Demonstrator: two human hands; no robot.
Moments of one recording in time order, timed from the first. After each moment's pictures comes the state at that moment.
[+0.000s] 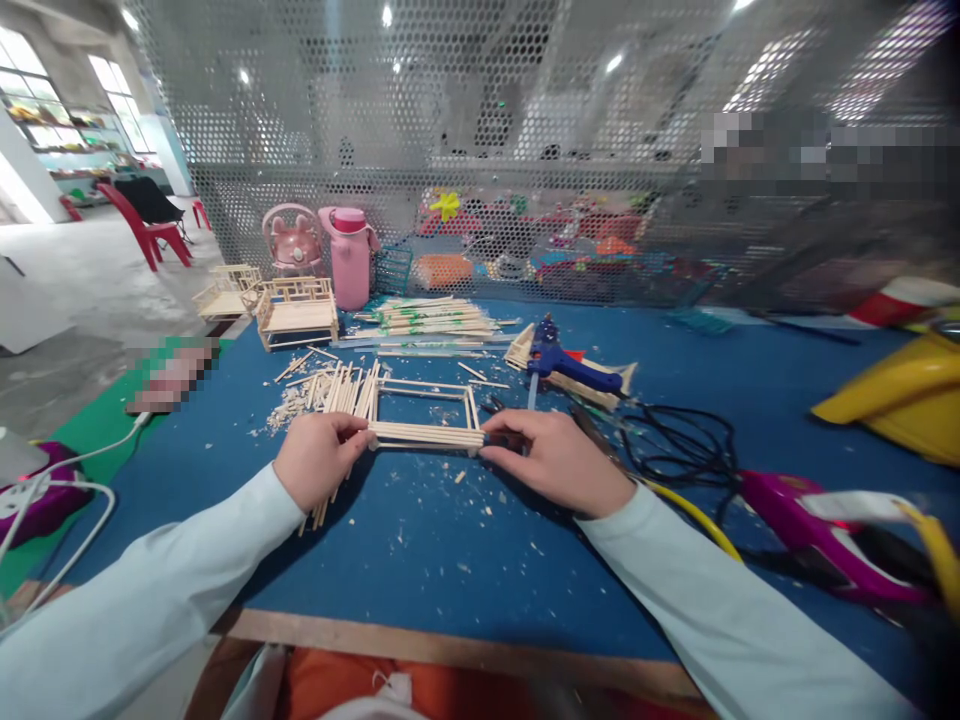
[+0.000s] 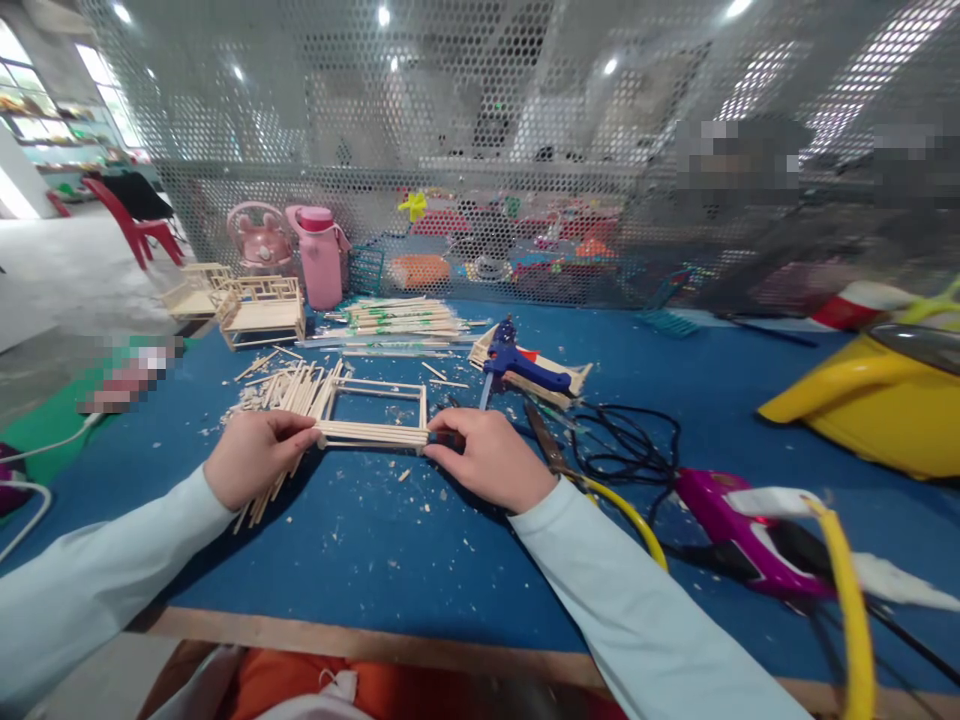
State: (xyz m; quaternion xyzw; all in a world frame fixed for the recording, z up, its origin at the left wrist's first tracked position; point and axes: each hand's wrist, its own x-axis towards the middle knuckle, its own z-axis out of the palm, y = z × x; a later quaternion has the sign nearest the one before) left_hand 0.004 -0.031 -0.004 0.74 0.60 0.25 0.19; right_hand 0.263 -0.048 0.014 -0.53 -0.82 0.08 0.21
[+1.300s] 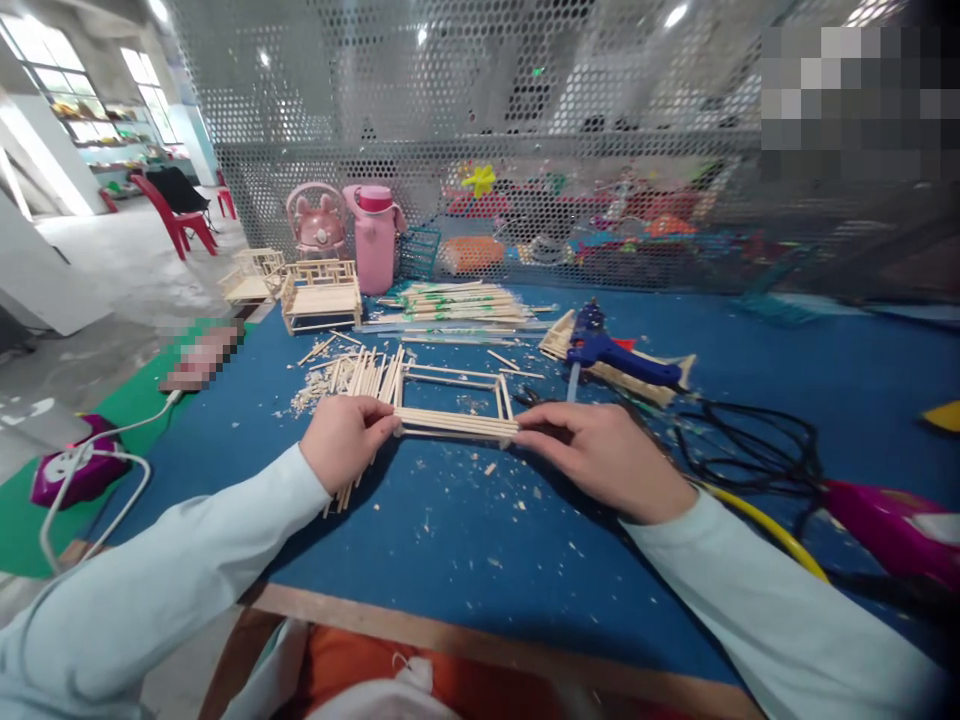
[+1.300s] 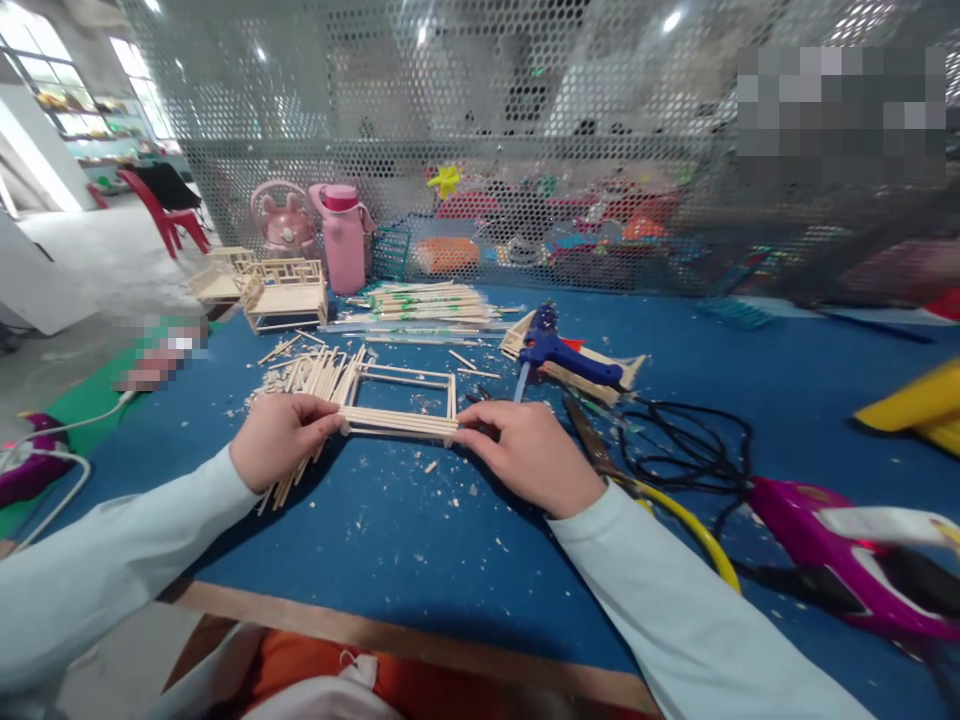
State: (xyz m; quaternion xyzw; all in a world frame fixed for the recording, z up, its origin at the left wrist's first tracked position) left_hand 0.006 -0.033 0.000 0.74 0.60 0.25 0.20; right_hand 0.261 -0.046 0.013 -0.52 -0.82 0.06 0.23
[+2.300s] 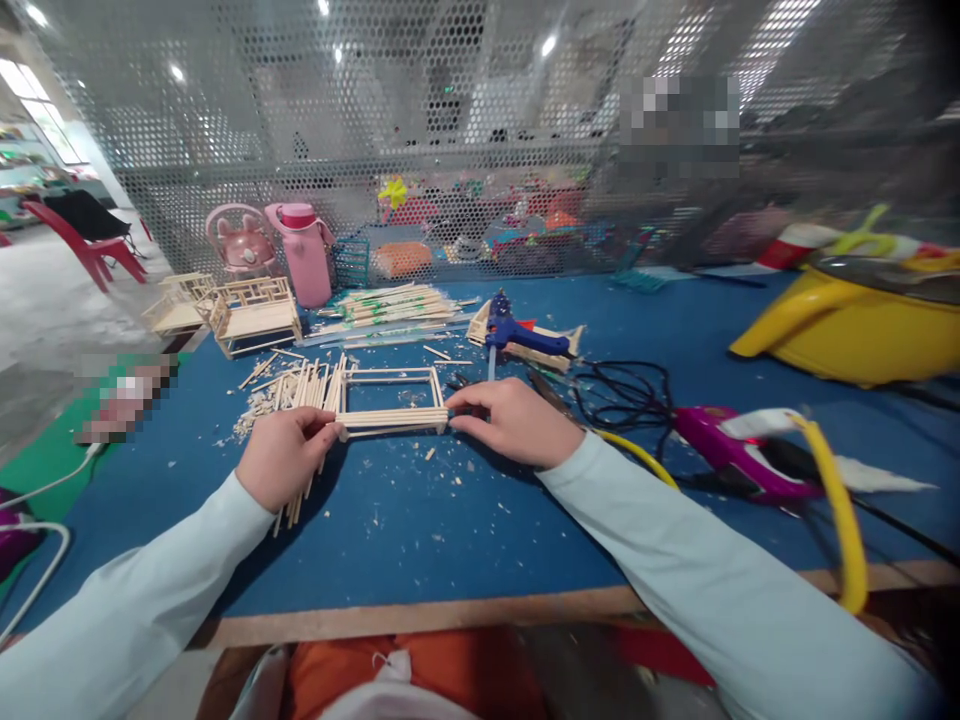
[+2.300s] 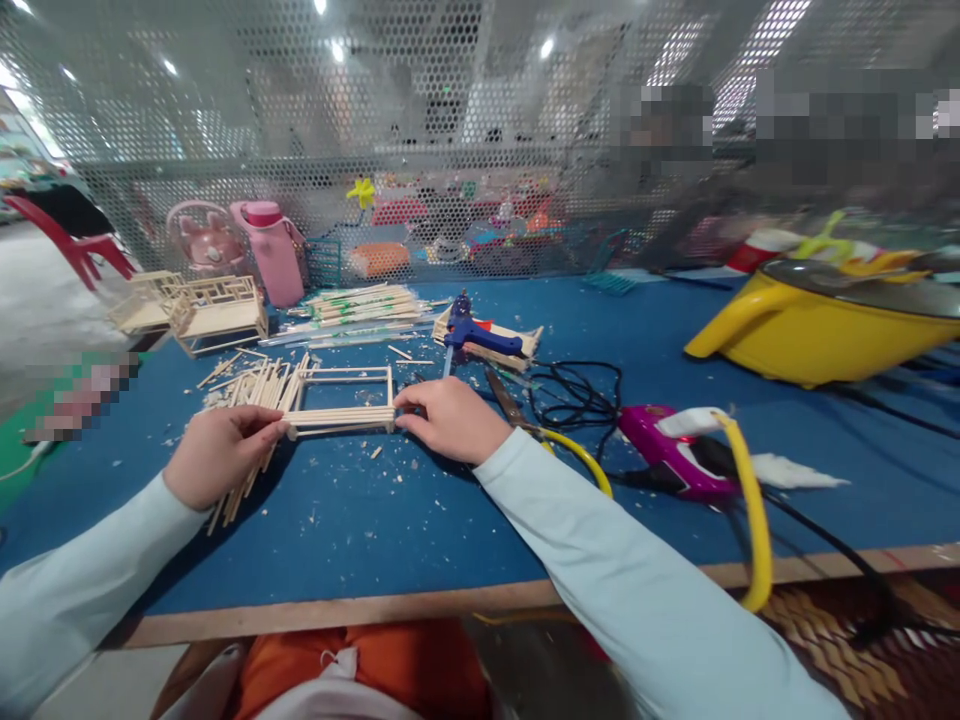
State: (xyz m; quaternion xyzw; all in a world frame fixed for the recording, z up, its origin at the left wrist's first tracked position) left_hand 0.003 -0.035 0.002 0.76 0.59 0.23 0.15; right_hand 0.267 -0.049 0.016 -0.51 -0.84 0.07 0.19
